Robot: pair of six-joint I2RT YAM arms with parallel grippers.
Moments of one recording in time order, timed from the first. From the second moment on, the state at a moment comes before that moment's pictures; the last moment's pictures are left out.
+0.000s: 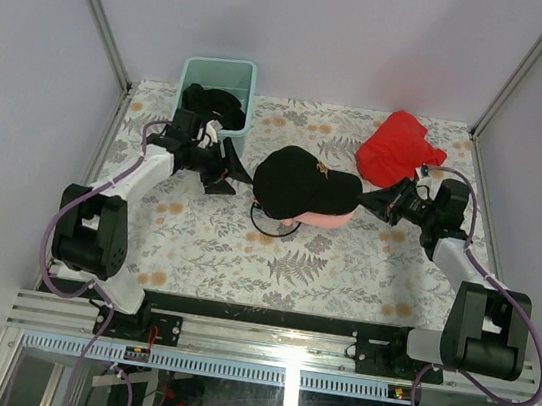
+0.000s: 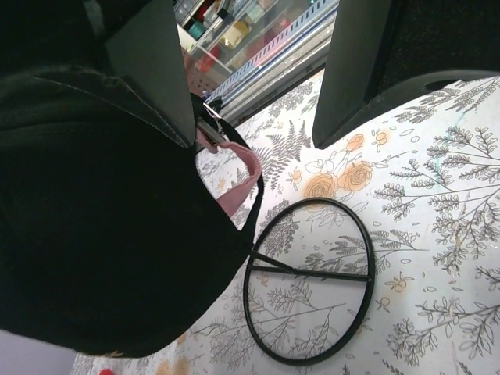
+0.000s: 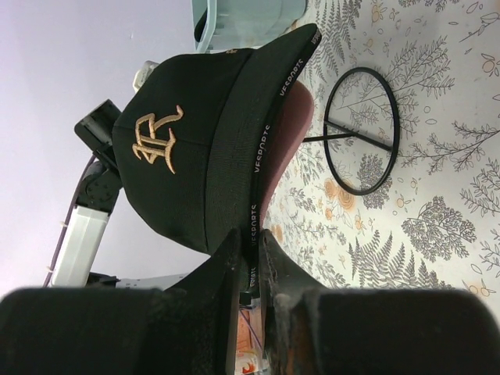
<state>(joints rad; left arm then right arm) -0.15 1.62 1.19 -0.51 0.70 -0.68 -0.08 1.35 0.66 0.25 -0.99 1.05</state>
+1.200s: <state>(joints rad) -0.25 1.55 0.92 -0.17 0.49 -0.89 -0.08 1.36 0.68 0.26 -1.00 1.10</state>
